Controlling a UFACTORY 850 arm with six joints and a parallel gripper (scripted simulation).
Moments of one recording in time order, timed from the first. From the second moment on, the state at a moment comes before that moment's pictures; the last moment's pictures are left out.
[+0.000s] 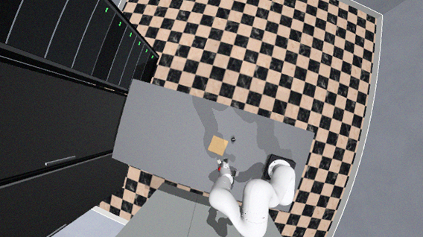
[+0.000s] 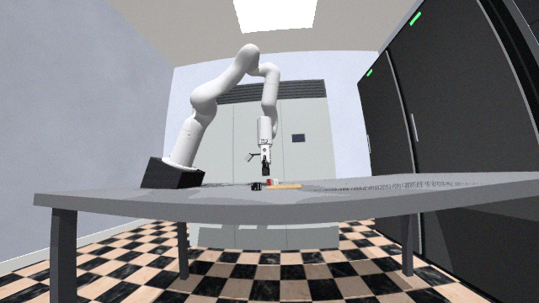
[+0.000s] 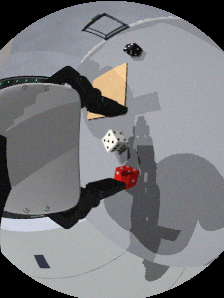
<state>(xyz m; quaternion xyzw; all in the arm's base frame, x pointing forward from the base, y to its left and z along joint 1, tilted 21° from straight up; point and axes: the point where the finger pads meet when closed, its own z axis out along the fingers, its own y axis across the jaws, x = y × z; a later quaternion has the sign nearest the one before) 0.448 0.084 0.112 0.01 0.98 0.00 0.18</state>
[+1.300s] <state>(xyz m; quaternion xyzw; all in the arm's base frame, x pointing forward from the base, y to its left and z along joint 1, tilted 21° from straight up) 0.430 0.127 0.104 0.01 0.98 -0.01 0.18</state>
